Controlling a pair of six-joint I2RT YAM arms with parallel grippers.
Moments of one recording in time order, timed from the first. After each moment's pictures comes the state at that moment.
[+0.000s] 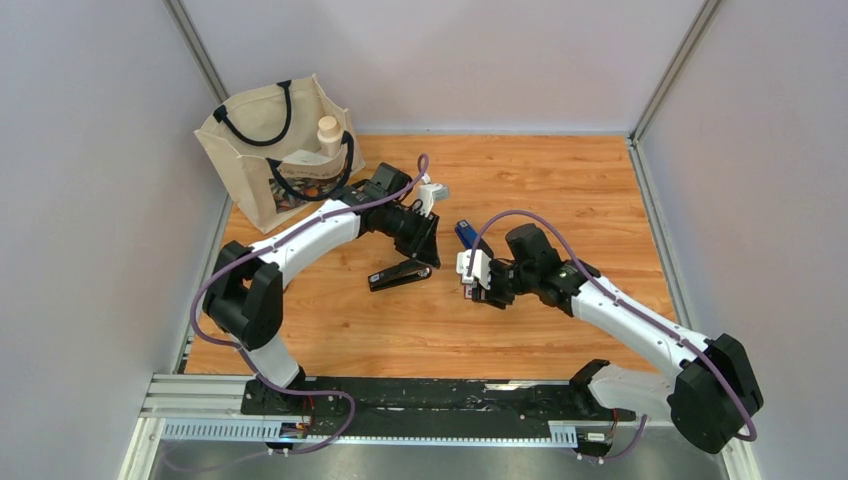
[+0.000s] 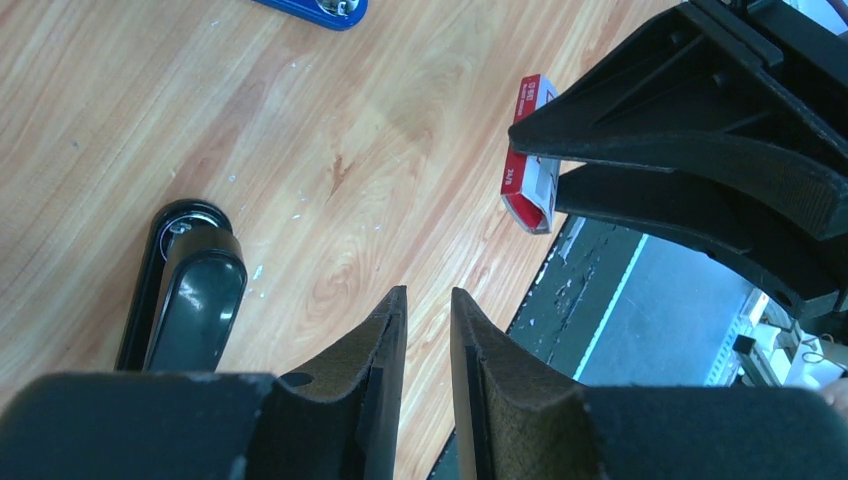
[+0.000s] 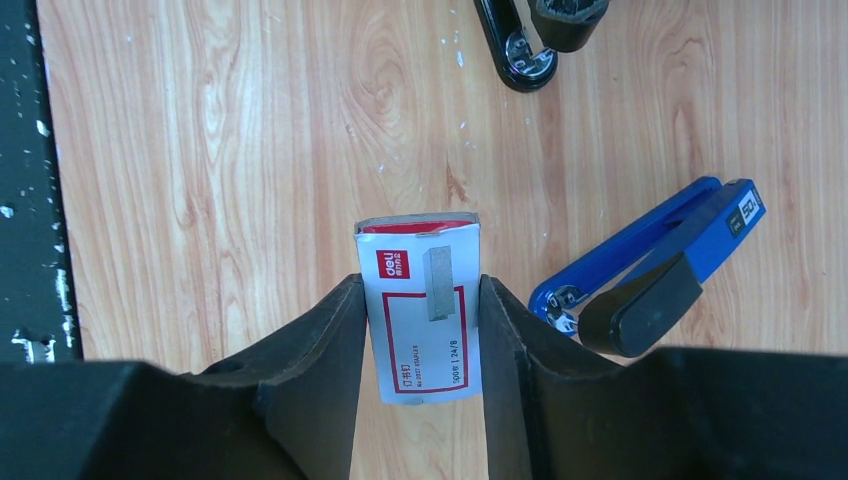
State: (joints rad) left arm -0.59 1.68 1.31 -0.61 0.70 -0.07; right arm 0.64 1.14 0.73 -0.41 -0.48 -0.75
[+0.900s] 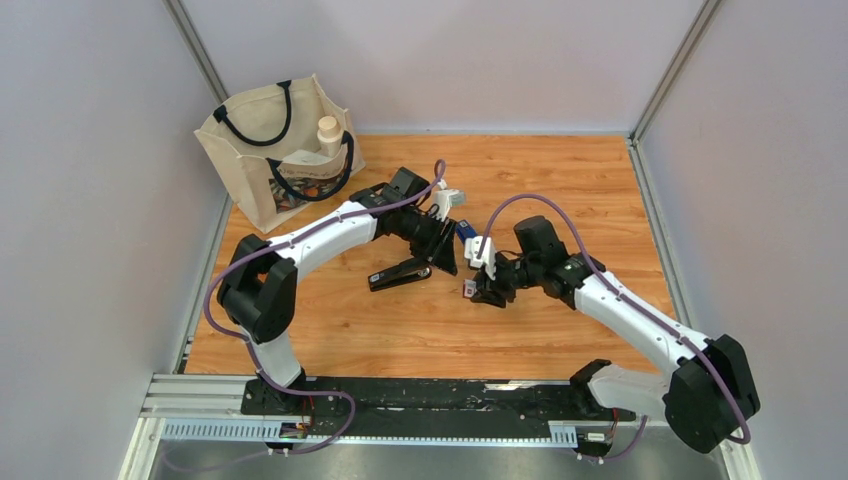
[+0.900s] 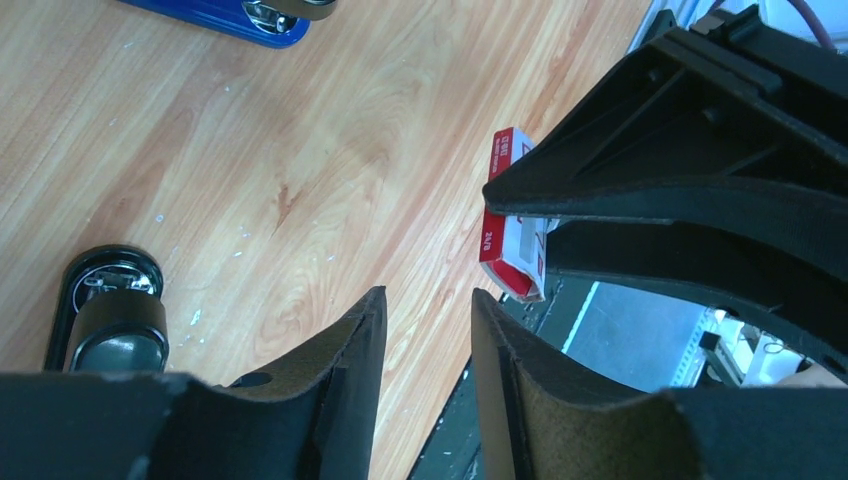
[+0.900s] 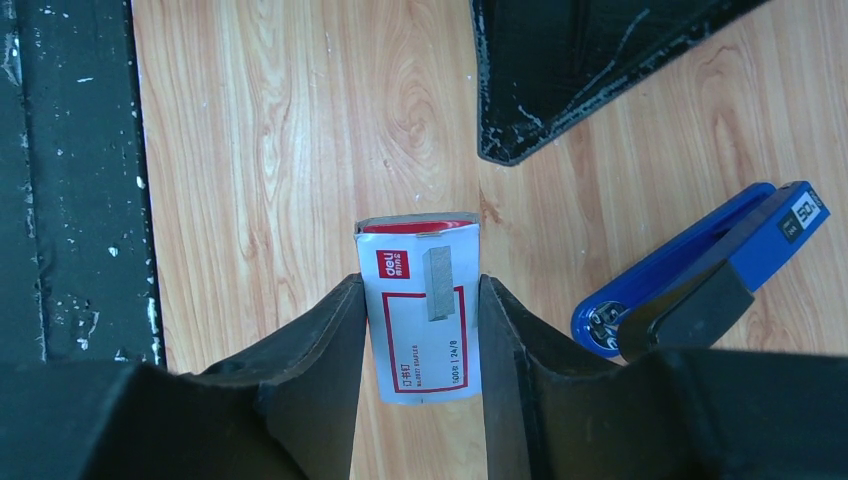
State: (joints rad) left arm -0.67 1.75 1.35 -0.58 0.71 -0.15; right arm 0.56 1.15 0.76 -0.43 -0.65 -0.64
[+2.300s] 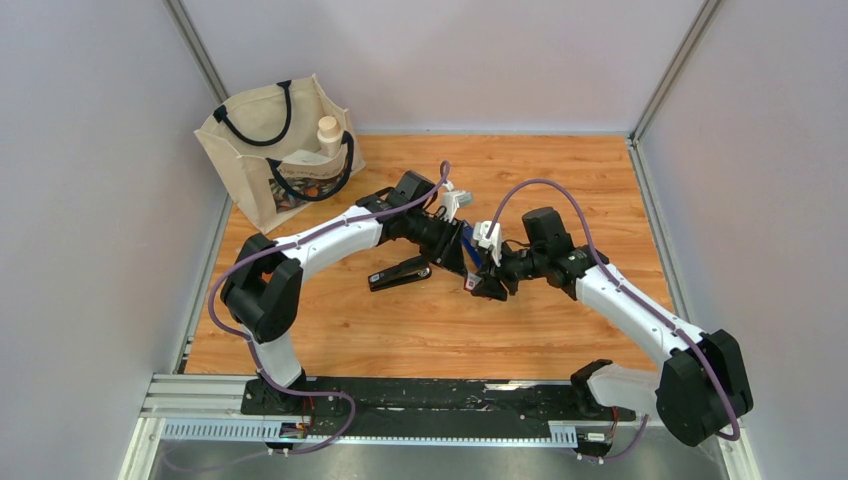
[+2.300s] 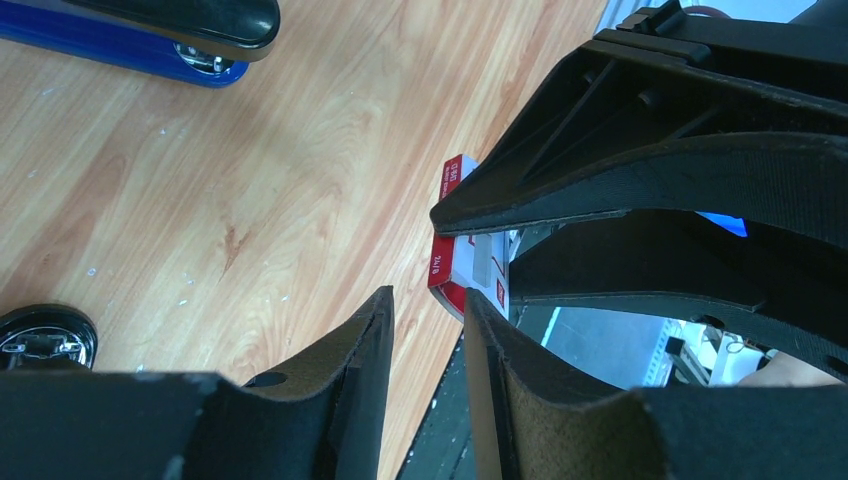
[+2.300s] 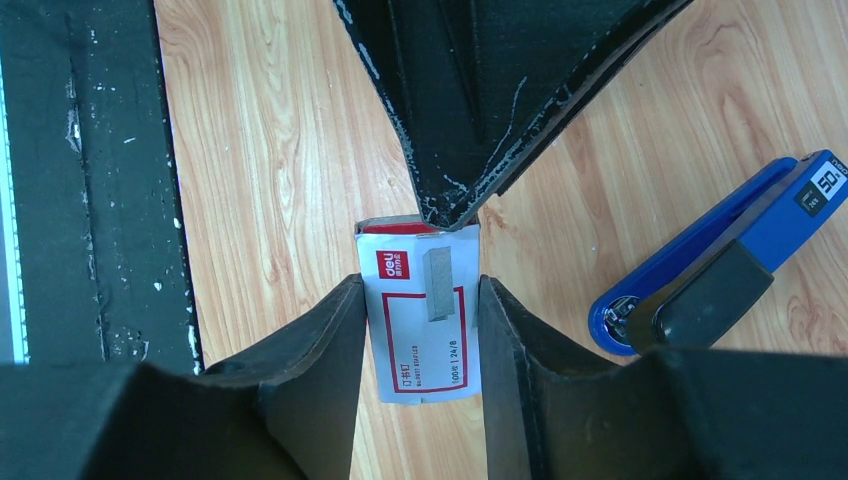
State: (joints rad) left arm -0.70 1.77 1.32 -0.44 0.76 -0.26; right arm 0.47 1.19 0.79 -0.41 -0.75 -0.53
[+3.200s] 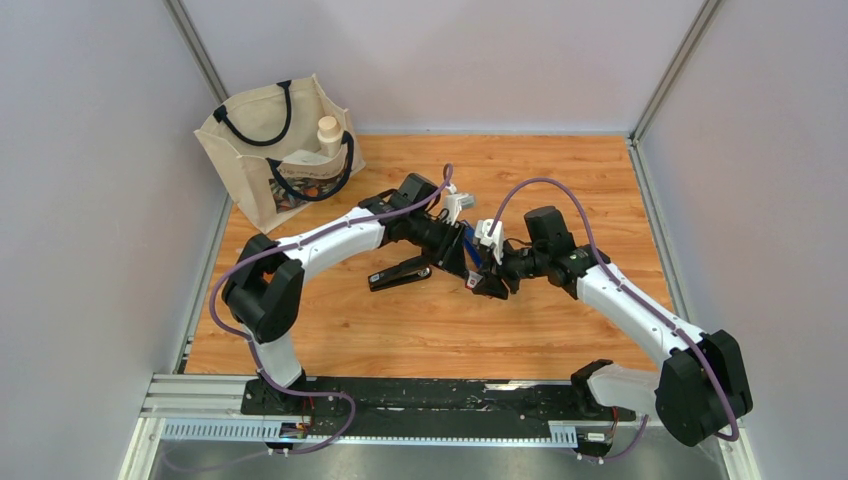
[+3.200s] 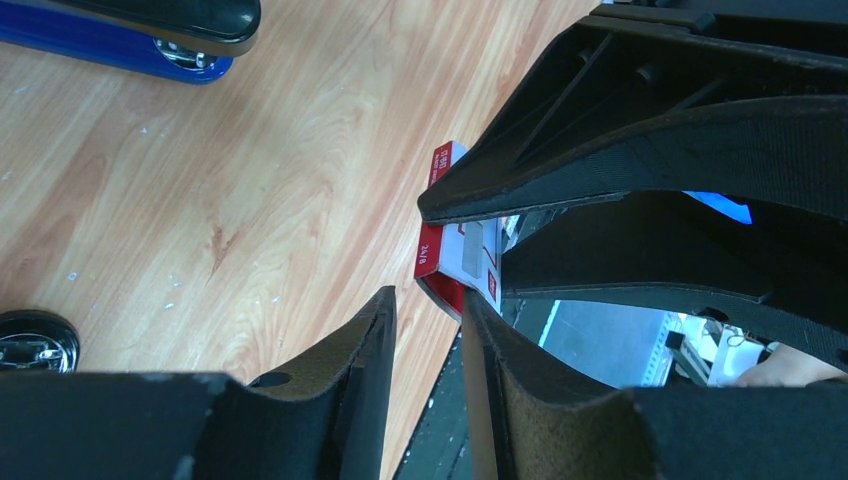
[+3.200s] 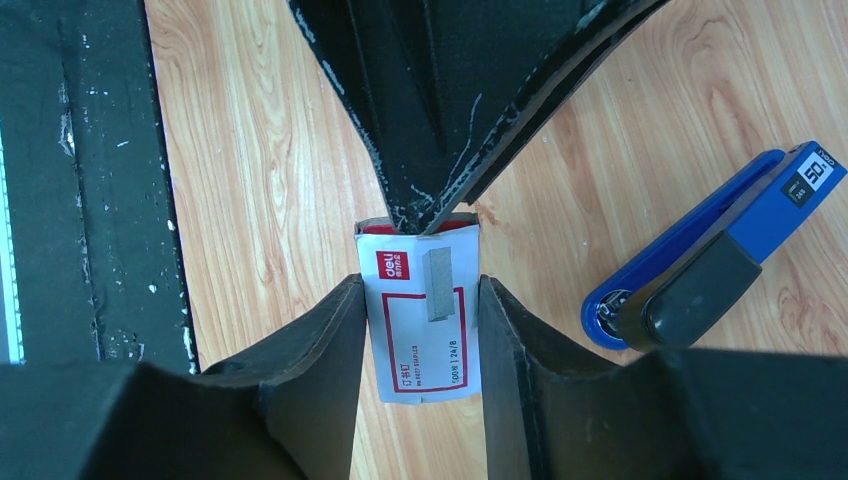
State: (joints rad) left arm -0.71 1.77 1.32 -0.44 0.76 -0.26; right arm 0.46 1.19 0.79 -0.41 -0.75 -0.53
